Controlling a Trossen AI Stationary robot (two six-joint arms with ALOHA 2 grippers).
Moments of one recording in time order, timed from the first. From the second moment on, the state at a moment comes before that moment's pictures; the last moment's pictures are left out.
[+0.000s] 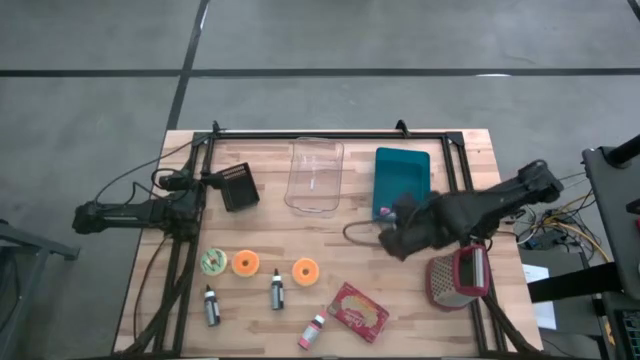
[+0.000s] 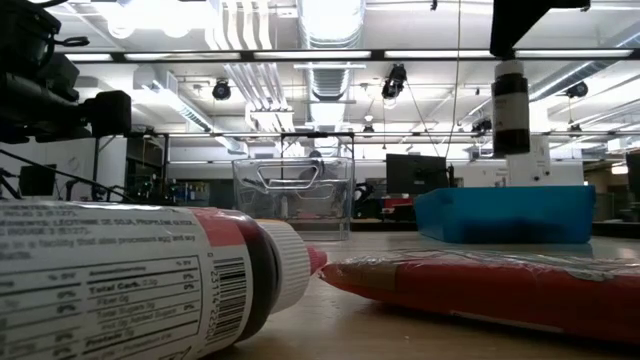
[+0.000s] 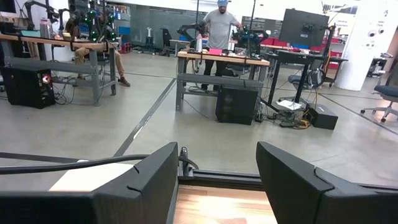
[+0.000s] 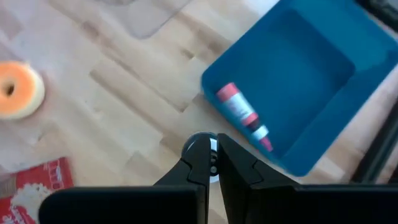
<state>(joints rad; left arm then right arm) 0.00 0.07 0.05 -0.18 -1.56 -0.30 0.38 1.47 1.46 -1.45 0.48 1.29</state>
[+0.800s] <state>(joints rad) 0.00 0.07 0.05 -0.18 -1.56 -0.30 -0.23 1.34 1.43 -1.29 0.47 0.82</state>
